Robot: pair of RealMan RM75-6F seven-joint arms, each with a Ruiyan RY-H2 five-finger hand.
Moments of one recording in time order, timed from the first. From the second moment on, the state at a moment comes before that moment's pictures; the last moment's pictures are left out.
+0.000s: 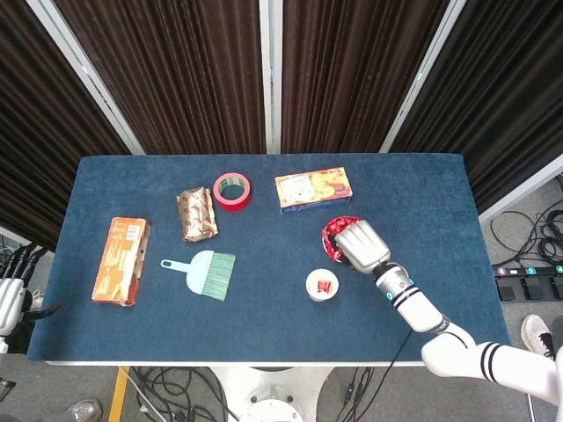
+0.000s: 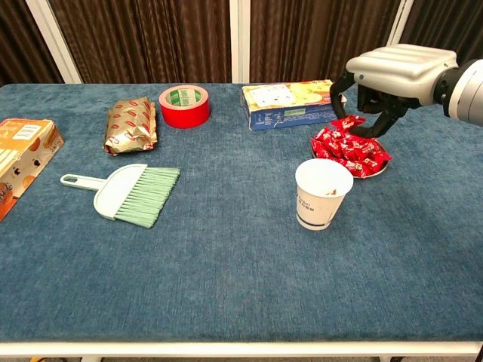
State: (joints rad) left arm -0.12 -1.34 -0.03 -0.99 1.50 1.43 -0.45; right arm 0.77 -1.40 0.13 -1.51 -1.27 0.89 -0.38
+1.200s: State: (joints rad) left arm -0.12 -1.35 -0.03 -0.98 1.50 1.43 -0.47; right arm 0.78 -1.41 0.12 -1.41 -1.21 0.89 -0.47
